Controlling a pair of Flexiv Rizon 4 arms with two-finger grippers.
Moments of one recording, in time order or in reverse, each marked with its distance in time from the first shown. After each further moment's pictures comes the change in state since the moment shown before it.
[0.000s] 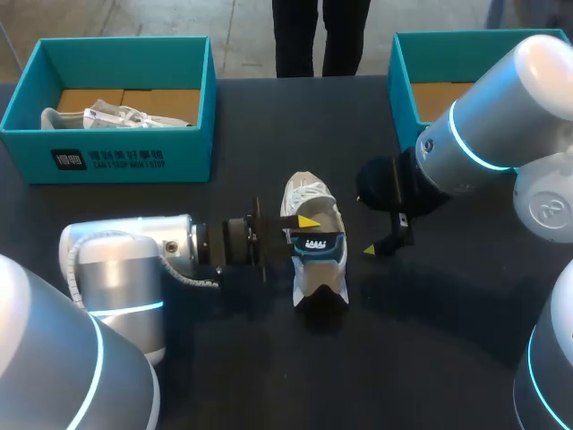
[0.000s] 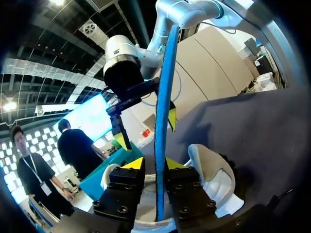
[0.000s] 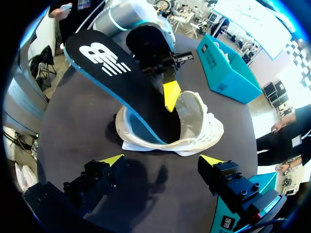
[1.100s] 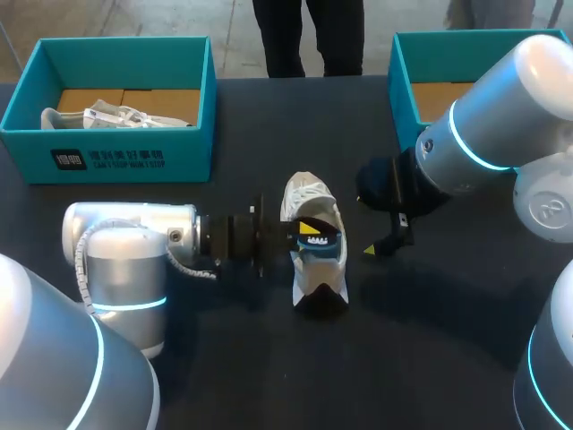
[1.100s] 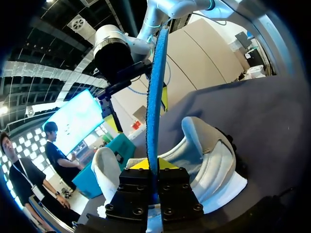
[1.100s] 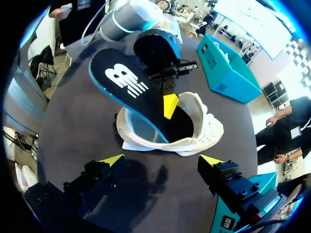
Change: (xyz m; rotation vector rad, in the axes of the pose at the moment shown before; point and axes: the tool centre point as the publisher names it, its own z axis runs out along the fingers) left arm 0.004 0.031 0.002 -0.067 0.093 0.031; right arm 0.000 0.000 0.000 0.000 0.000 0.000
